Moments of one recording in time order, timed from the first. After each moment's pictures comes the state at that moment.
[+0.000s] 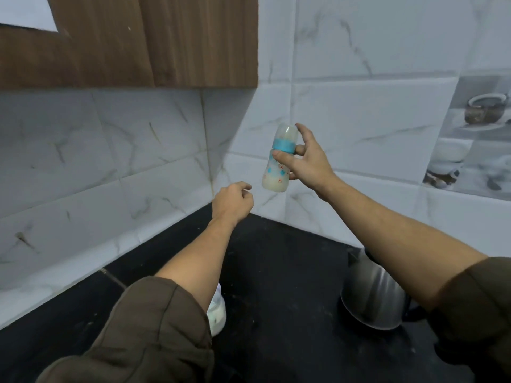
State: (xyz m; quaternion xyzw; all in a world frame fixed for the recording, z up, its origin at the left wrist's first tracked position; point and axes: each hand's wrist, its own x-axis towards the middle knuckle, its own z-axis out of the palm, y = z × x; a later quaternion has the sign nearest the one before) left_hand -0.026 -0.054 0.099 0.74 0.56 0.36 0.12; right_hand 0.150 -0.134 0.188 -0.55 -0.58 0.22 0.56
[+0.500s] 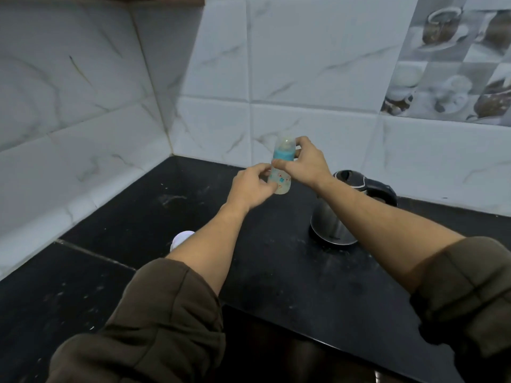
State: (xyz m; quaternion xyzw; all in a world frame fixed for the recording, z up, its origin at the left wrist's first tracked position) left_hand 0.033 -0.125 0.022 0.81 0.41 0.30 0.29; right_hand 0.179 -0.187 0.069 -0.74 -0.49 0.15 0.44
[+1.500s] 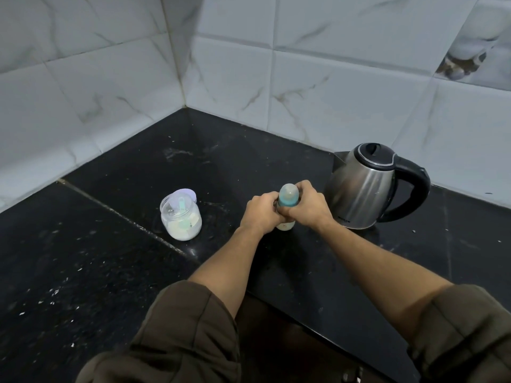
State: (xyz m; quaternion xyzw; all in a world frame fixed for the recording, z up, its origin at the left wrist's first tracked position) left_hand 0.054 -0.168 -0.111 0.78 0.50 0.15 0.33; right_hand 0.190 -0.220 -0.084 -0.77 -0.51 0.26 0.29
